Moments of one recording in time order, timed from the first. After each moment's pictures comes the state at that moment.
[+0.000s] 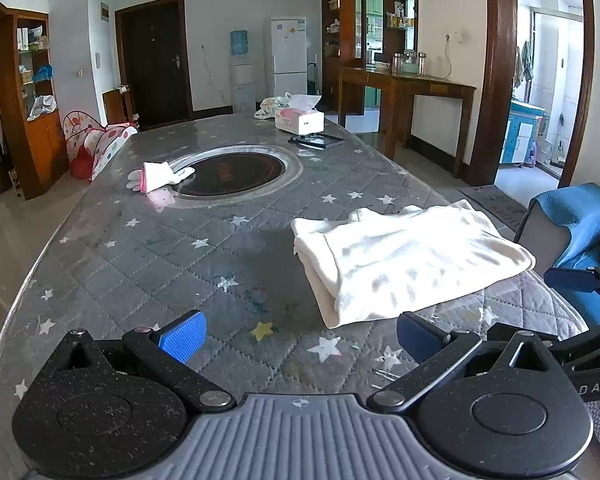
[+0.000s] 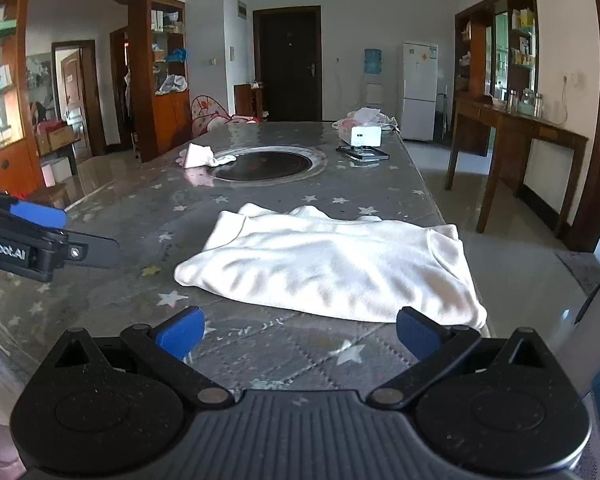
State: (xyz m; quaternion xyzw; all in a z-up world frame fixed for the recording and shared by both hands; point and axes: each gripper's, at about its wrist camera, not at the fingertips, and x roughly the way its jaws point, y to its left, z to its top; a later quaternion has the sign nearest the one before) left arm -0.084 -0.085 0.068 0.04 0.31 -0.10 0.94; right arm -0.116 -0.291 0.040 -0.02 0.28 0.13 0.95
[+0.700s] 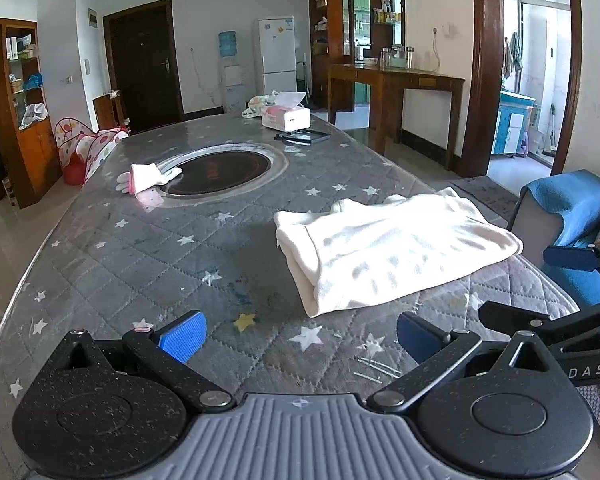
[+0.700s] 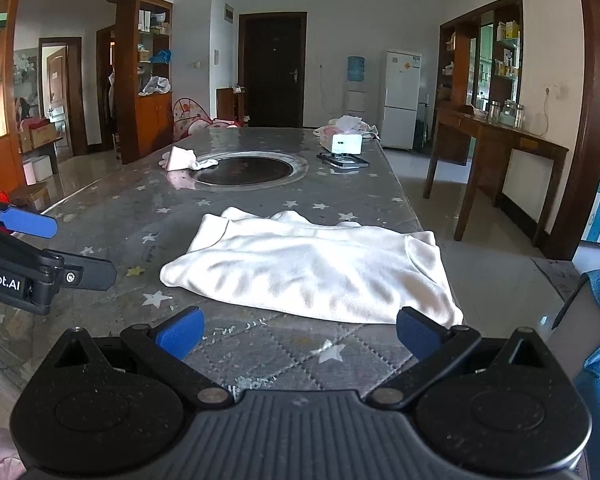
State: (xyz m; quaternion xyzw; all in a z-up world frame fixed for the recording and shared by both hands) left arm -0.093 -0.099 0.061 0.06 0.32 -0.11 0.94; right arm -0.125 -0.289 0.043 -0.04 0.27 0.10 0.96
